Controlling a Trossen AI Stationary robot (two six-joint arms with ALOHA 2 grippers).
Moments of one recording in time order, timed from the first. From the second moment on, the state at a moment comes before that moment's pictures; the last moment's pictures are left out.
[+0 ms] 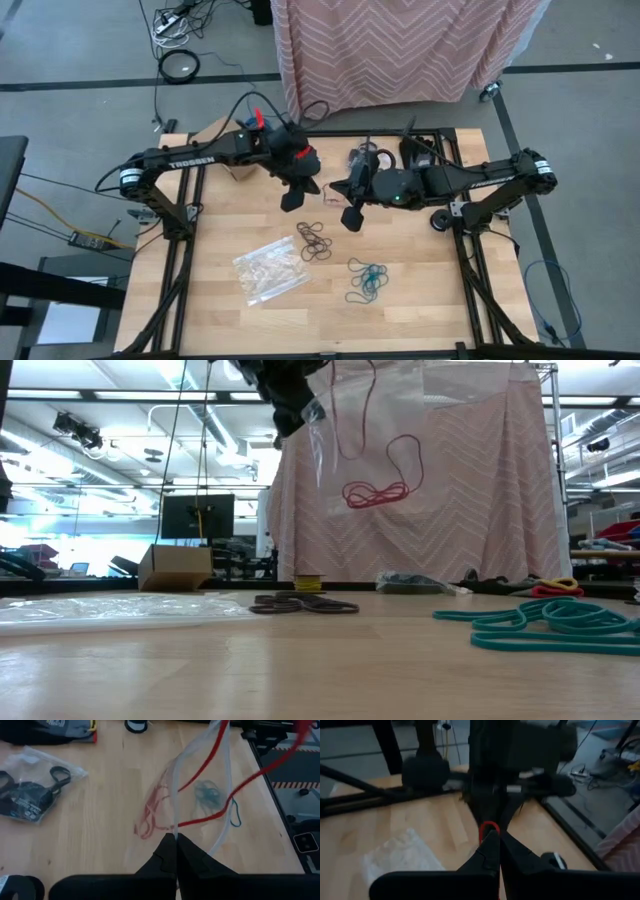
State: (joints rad) left arm 0.25 1.59 1.51 -0.73 0.38 0.13; right arm 0.18 1.42 1.39 -0.43 0.50 0.21
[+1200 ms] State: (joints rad) left arm 0.25 1.58 1.53 -0.91 0.28 0.38; right arm 0.14 1.37 1.39 -0.60 0.37 0.27
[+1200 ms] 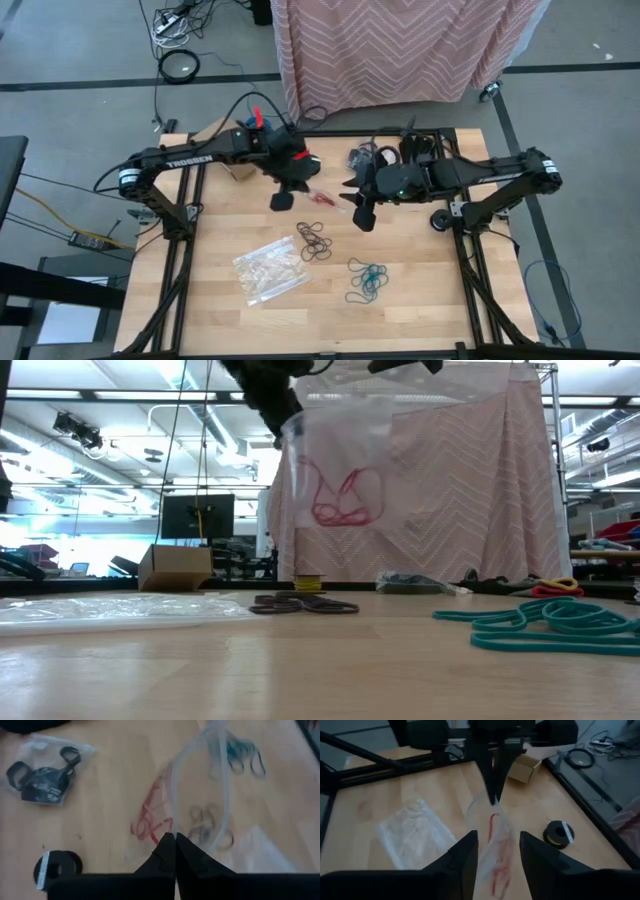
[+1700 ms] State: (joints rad) left arm 0.27 1.56 1.53 -0.86 0.12 0.31; right arm 0.15 1.38 1.39 -0.64 0.28 0.27
